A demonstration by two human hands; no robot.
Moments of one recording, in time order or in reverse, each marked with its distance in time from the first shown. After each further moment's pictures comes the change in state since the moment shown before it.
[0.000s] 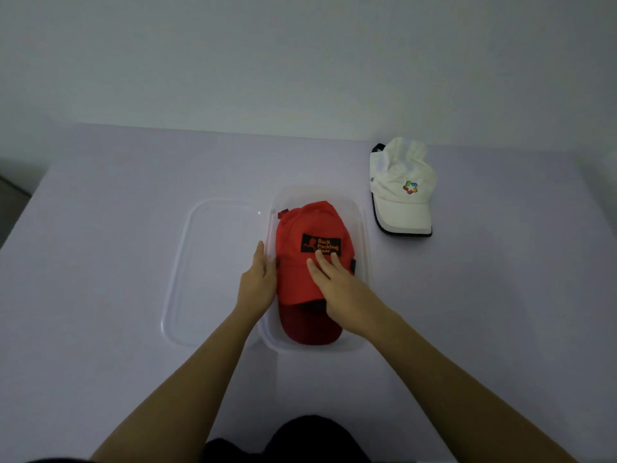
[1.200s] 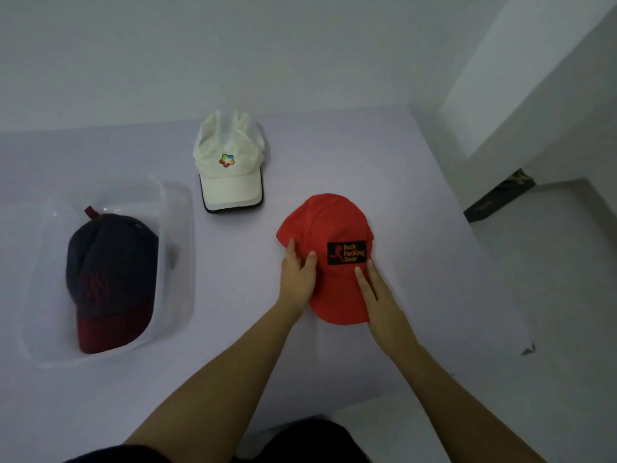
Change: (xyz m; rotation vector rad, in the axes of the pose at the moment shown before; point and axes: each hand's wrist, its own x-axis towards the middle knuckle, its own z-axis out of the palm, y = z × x) left_hand -0.104 0.152 0.366 -0.295 -0.248 0.003; right_hand -0.248 0.342 0.091 0.103 0.500 0.316
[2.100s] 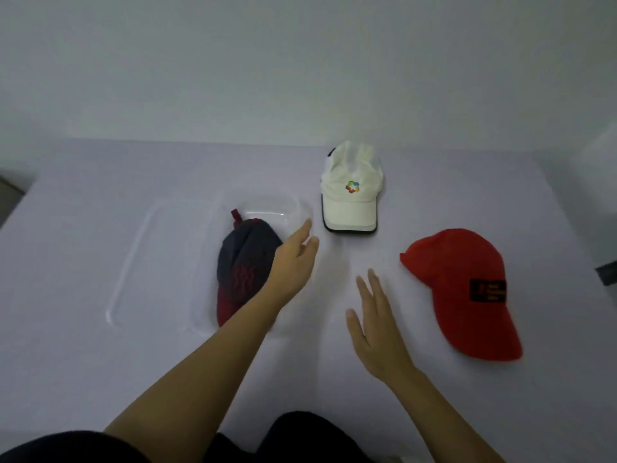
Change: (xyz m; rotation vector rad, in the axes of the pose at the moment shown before) left_hand -0.031 0.057 -0.226 0.230 0.138 0.276; right_hand 0.049 -0.216 0.015 0.383 -0.083 -0.113
